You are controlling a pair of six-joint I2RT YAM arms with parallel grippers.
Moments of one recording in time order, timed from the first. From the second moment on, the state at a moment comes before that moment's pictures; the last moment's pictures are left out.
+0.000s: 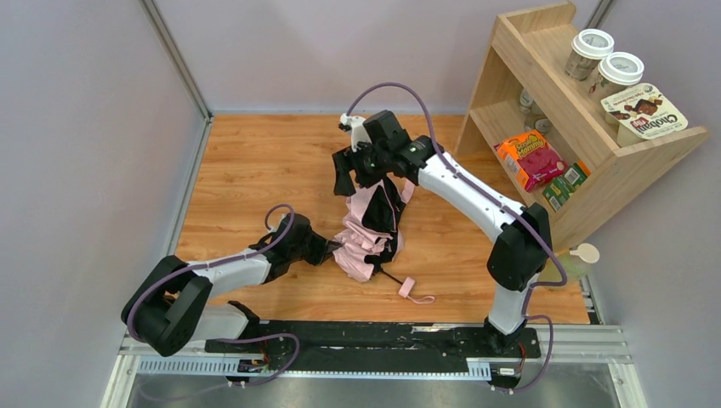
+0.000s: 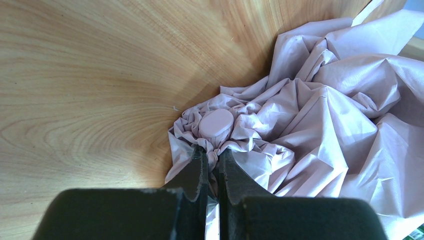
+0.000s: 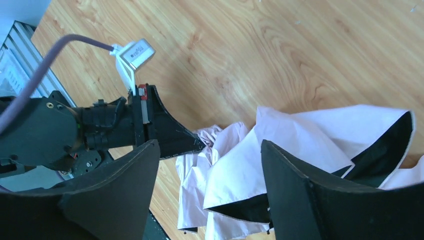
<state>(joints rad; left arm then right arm) -0.58 1.28 0.38 0.13 0.05 -1.54 0.70 1.82 1.72 -0.66 -0.33 0.19</state>
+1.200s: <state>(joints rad) -0.58 1.28 0.38 0.13 0.04 -1.54 0.72 1.65 1.26 -0.69 -0.03 0.23</state>
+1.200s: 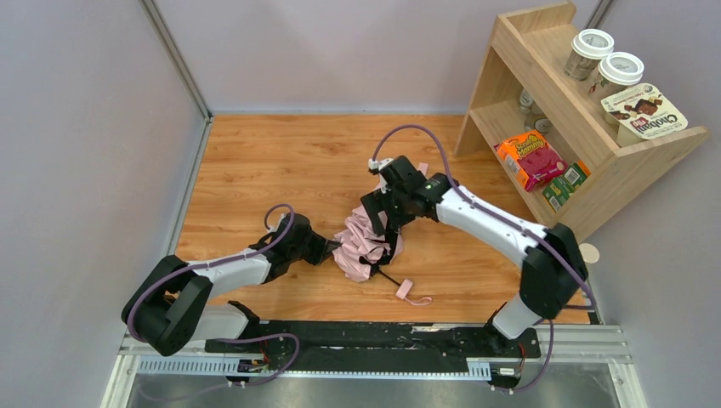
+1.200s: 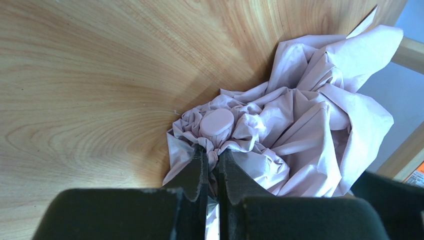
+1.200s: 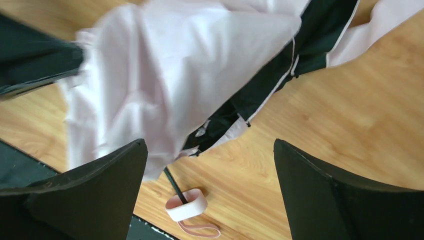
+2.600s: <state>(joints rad) -0.55 1.23 0.35 0.12 -0.04 -1.50 1.08 1.89 1.11 -0.22 0.13 0.02</state>
